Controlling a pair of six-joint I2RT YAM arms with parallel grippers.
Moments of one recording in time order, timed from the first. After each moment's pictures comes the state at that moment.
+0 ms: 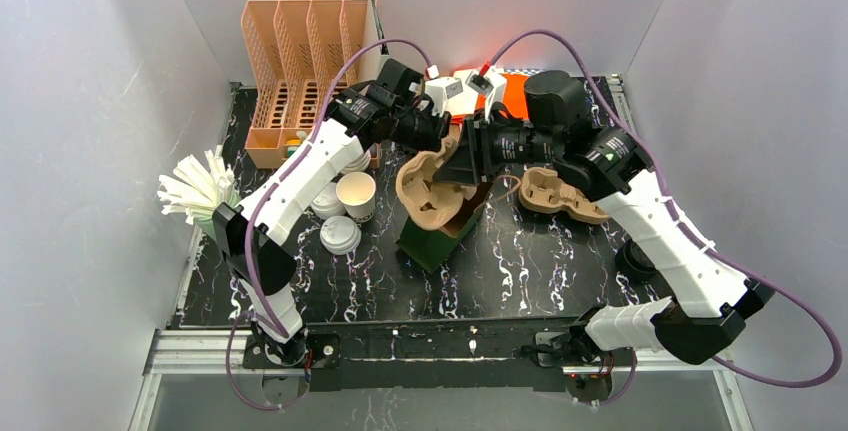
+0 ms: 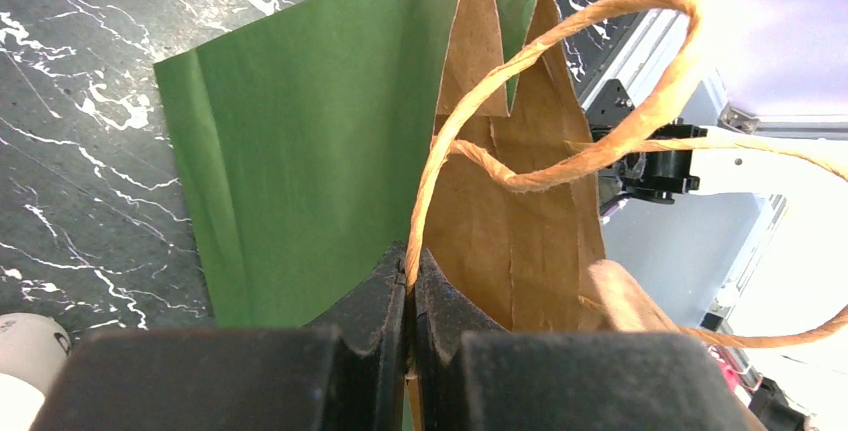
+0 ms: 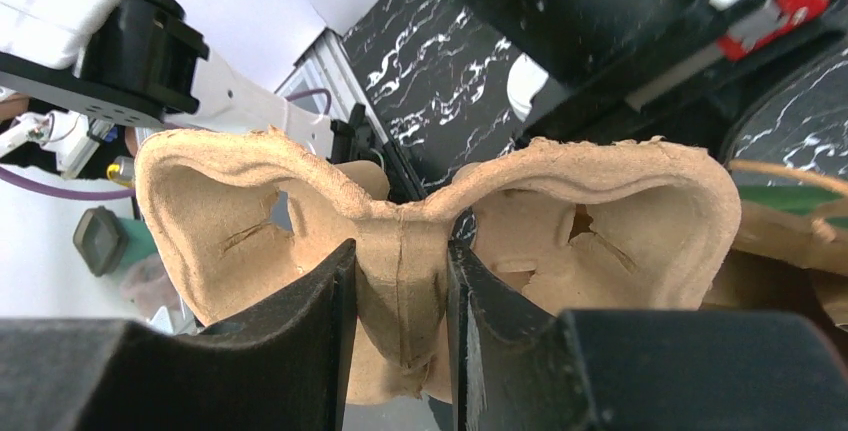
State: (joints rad) left arm -0.67 1.75 1.89 -0.98 0.50 -0.22; right arm 0.74 1.30 1.67 -0.77 -0.57 0.39
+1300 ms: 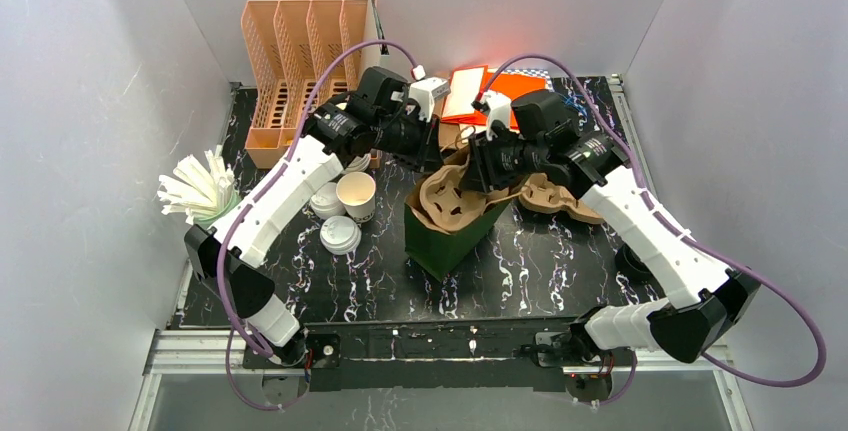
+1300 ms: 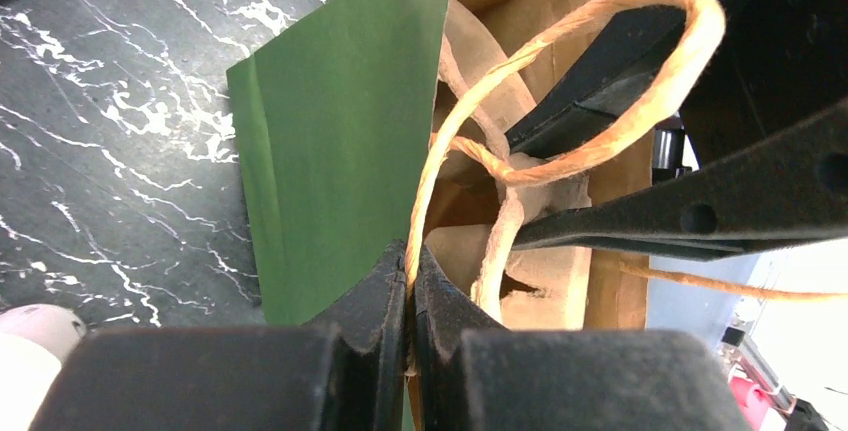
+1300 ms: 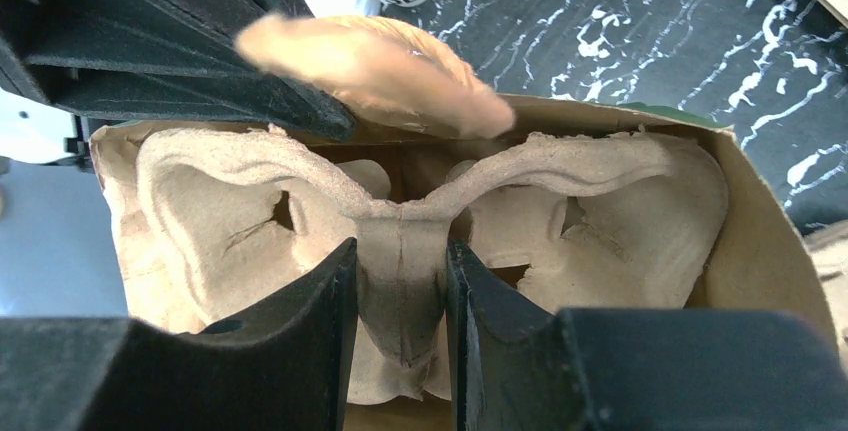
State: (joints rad) left arm -0.67 1.60 1.77 -0.92 0.46 -0.20; right arm 0.63 1.31 1.46 -0.84 -0.40 0.18
